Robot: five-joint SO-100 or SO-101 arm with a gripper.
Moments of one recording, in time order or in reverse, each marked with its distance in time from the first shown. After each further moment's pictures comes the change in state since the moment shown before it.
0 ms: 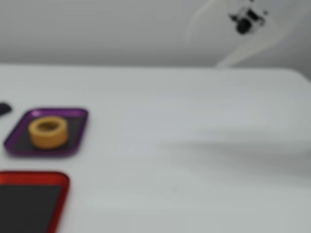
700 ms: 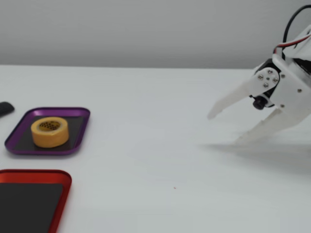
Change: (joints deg) arm -1.8 35.6 41.7 -1.2 0.1
